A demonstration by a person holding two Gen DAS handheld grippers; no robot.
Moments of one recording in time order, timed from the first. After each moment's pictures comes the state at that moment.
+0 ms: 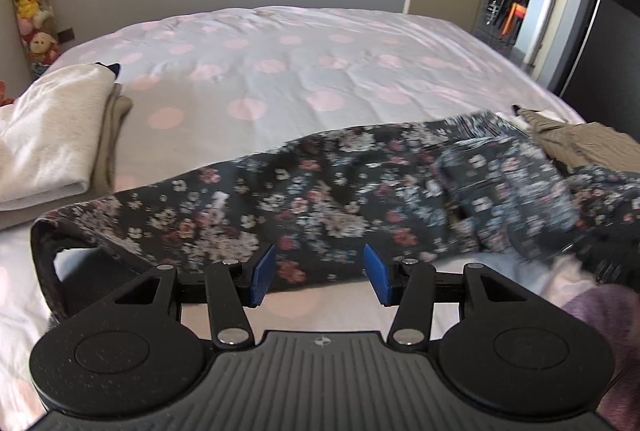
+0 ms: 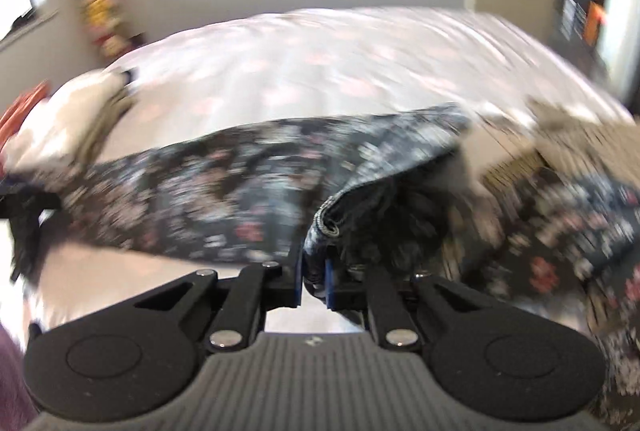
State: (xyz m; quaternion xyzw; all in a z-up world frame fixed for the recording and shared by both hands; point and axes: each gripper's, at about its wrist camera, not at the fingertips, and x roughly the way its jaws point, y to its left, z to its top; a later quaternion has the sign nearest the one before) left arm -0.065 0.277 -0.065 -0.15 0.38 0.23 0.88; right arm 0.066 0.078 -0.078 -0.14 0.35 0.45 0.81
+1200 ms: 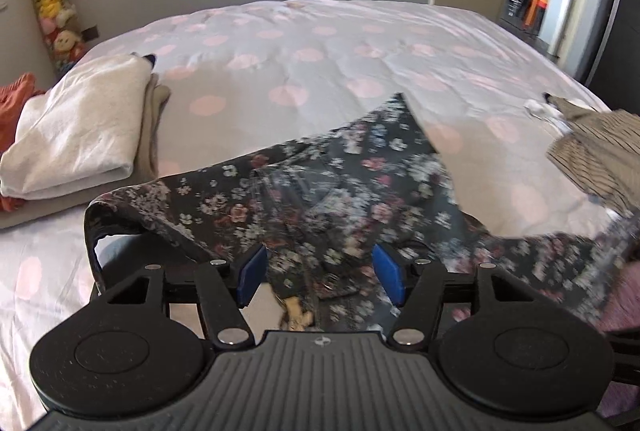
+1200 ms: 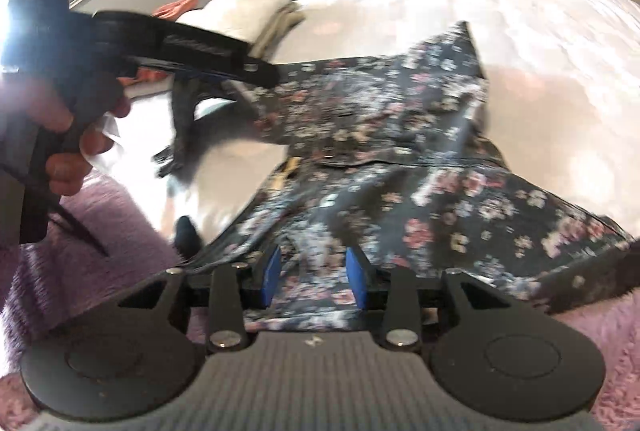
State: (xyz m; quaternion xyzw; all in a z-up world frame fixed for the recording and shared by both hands) left arm -0.089 0.314 -0.083 -0.14 0.40 0.28 0.86; right arm -0.029 0.095 -0.109 -0.15 0.42 0.57 0.69
